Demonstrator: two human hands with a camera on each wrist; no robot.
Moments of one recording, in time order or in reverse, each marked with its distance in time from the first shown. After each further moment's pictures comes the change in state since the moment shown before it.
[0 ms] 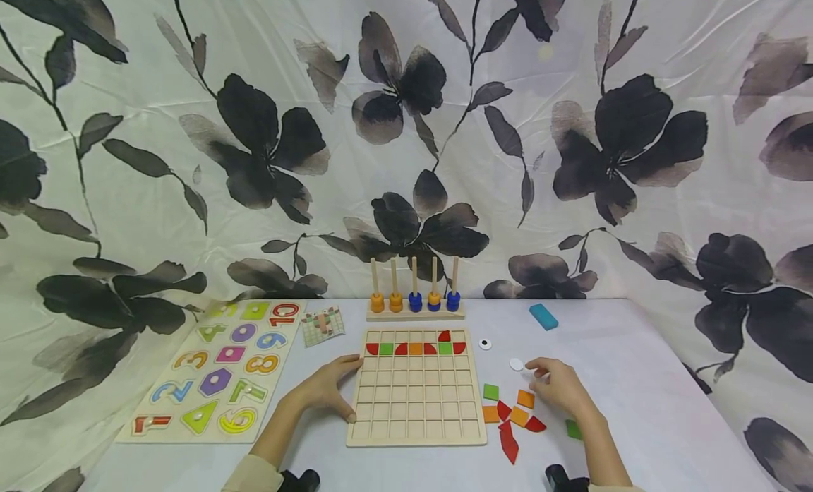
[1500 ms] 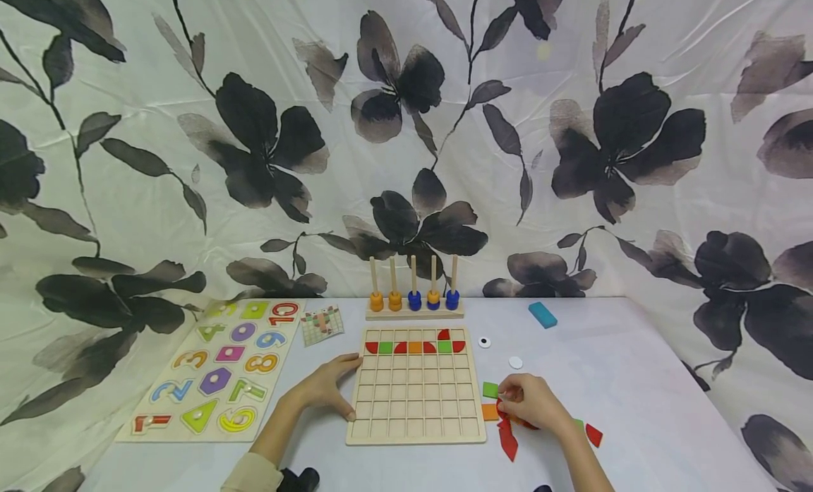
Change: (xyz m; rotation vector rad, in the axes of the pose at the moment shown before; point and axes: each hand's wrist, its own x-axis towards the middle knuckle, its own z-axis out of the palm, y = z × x) left_hand -0.001 0.001 0.001 -0.020 -0.007 -0.003; right_hand -0.012 -0.020 0.030 0.104 -0.137 -0.125
